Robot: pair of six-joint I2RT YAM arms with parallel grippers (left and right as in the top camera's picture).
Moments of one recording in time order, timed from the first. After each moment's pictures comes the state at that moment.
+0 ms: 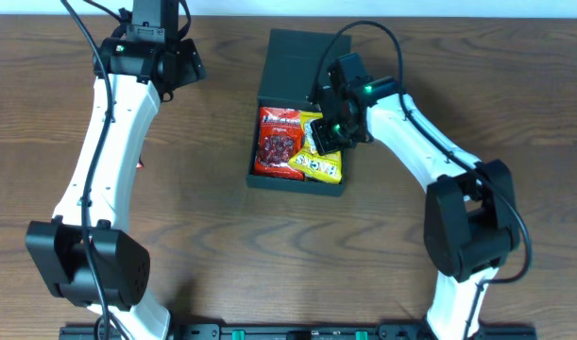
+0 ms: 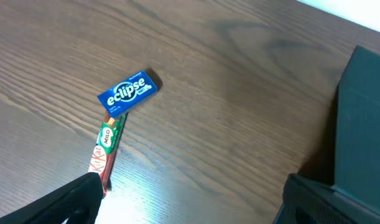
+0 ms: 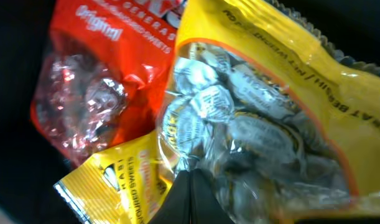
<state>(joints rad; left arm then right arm) -0.12 1.82 1.78 -0.99 -0.24 -0.43 0.38 2.04 1.56 -0.86 -0.29 0.06</state>
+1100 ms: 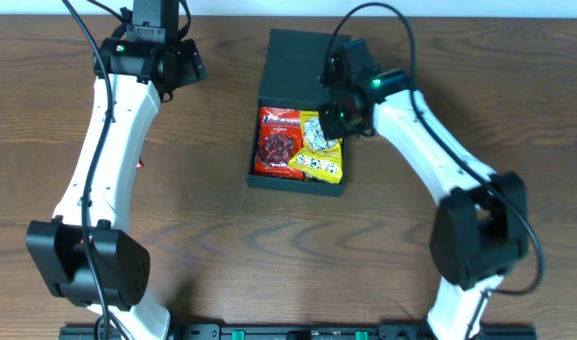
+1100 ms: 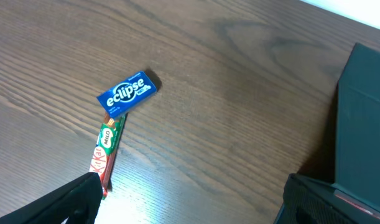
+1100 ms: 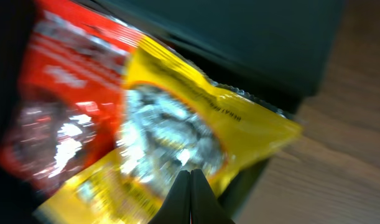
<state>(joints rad) -0.12 1.82 1.78 -0.99 -0.24 -0.42 0.39 2.00 1.60 -0.87 -0.09 0.13</state>
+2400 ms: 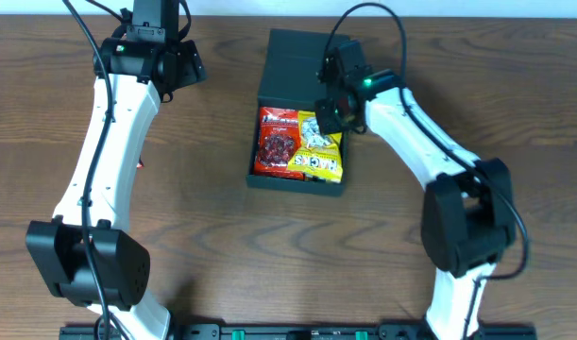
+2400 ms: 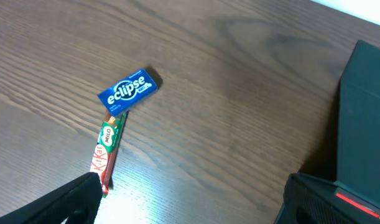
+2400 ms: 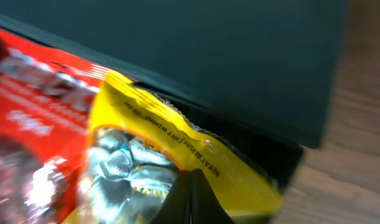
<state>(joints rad) -0.12 1.82 1.78 -0.99 -0.24 -0.42 0.39 2.07 1.62 -0.78 -0.05 0.18</state>
